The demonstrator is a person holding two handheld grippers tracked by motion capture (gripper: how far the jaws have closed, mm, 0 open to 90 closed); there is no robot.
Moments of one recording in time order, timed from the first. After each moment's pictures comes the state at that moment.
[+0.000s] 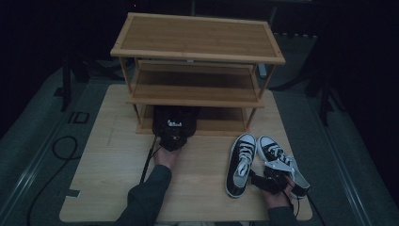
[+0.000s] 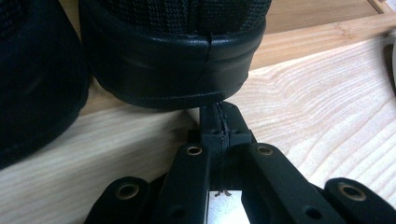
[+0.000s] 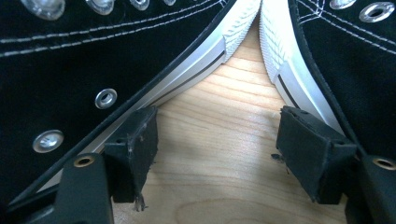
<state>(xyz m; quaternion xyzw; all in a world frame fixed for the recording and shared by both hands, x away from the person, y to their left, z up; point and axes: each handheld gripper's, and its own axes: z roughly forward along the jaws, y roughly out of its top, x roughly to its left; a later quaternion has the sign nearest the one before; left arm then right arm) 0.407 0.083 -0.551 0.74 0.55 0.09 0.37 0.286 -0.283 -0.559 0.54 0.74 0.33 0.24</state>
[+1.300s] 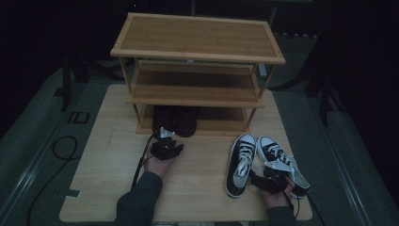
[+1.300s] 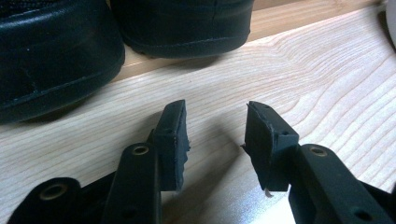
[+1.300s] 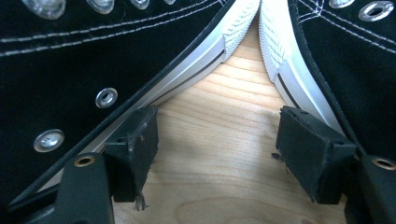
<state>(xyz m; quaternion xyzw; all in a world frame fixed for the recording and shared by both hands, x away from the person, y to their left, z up) 0.372 0.107 -0.559 0.76 0.50 0.14 0.39 0.285 -0.282 -0.559 0.54 0.74 0.32 0.24</state>
